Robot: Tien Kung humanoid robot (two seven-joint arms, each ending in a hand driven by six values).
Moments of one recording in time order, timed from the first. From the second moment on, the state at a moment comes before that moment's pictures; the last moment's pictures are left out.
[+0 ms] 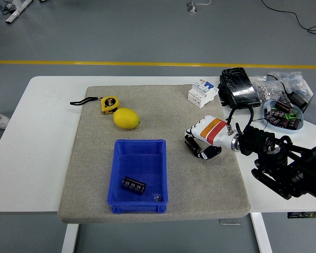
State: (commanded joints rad) left arm -0.20 0.10 -0.50 -0.25 0.79 0.29 0.25; right arm 0.99 -0.13 0.07 0.56 -1.91 -0.36 0.27
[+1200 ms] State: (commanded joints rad) left arm -0.17 0.10 -0.52 -0.25 0.81 0.29 0.25; right arm 1.00 -0.17 0.02 0.60 -1.85 -0.42 0.26
